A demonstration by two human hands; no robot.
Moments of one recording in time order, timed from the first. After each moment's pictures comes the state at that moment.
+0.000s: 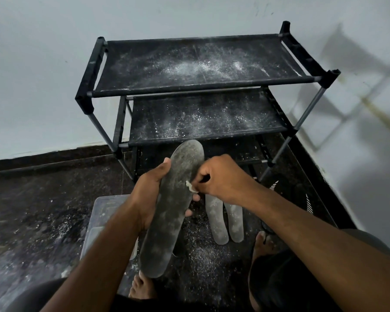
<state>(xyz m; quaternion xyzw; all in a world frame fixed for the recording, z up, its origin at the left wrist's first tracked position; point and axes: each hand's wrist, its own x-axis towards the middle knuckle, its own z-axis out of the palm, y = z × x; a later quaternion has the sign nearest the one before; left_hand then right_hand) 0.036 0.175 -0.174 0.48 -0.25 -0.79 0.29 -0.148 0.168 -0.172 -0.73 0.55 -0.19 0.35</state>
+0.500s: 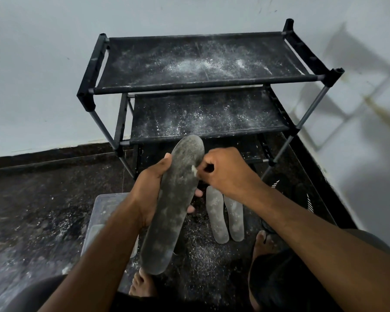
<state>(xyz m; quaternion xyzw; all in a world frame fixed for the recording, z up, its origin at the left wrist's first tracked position) 0.036 0.174 -0.173 0.46 -0.26 -0.79 0.30 -0.148 0.165 -0.170 -0.72 0.58 -0.23 0.30</state>
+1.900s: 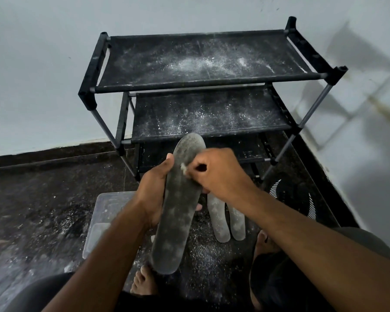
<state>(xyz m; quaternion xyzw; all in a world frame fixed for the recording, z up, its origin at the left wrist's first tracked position) 0.028 0.178 -0.175 0.47 -0.23 -0.79 0.32 -0.130 0.170 -0.168 -0.73 0.56 -0.28 0.29</state>
